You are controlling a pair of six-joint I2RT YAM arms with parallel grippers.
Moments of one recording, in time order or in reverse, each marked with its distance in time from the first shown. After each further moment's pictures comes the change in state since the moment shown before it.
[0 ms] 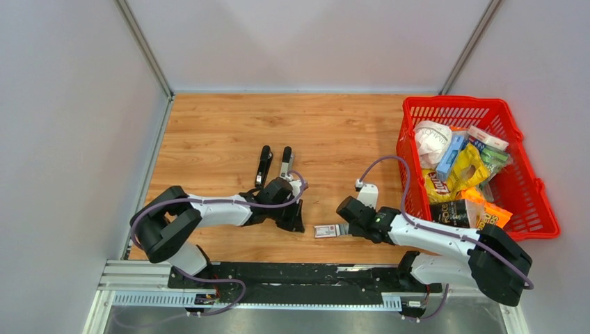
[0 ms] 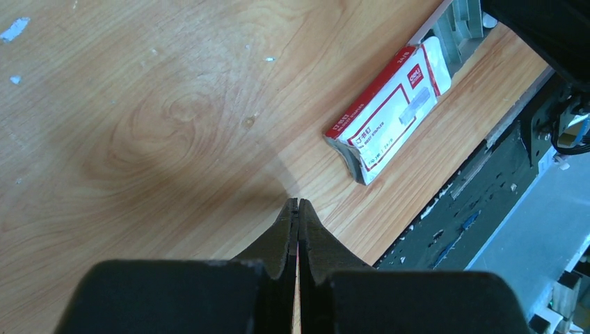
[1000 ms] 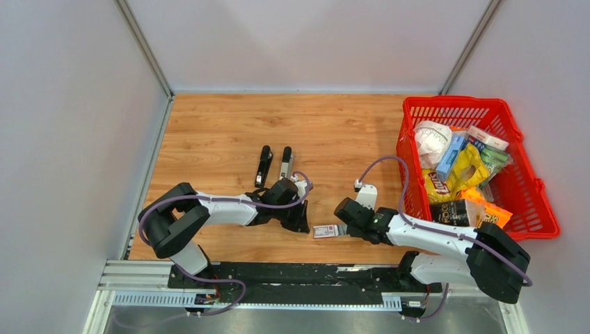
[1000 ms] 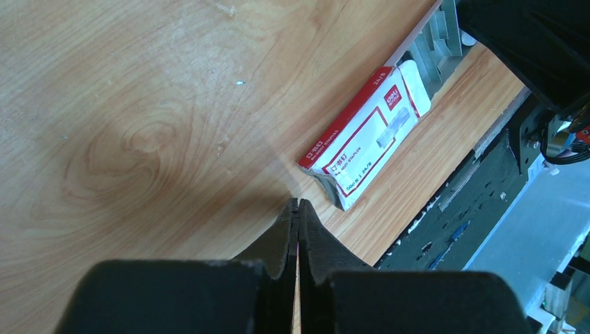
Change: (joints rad) left arm -0.032 0.059 0.033 0.044 0.000 -0.031; right arm 0.026 0.012 0.002 0.000 0.015 0.045
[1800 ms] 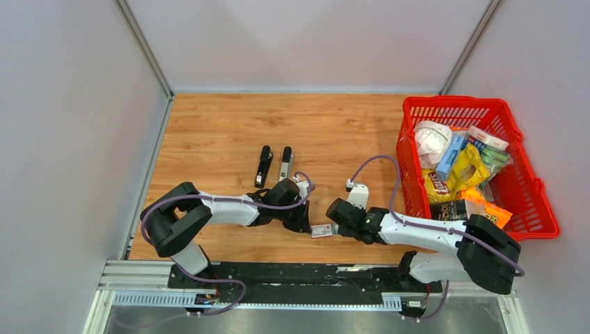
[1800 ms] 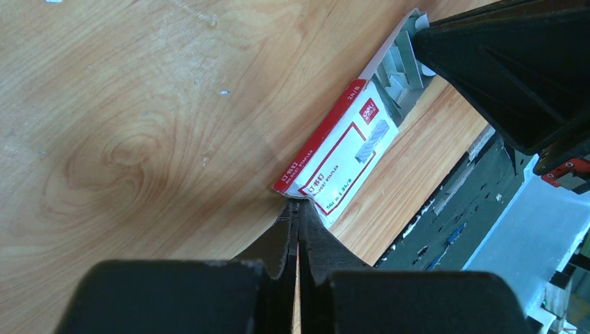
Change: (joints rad) left arm -0.014 0.018 0.006 0.027 0.000 -0.005; right arm 0.056 0.085 0.042 0.071 -0.006 0.041
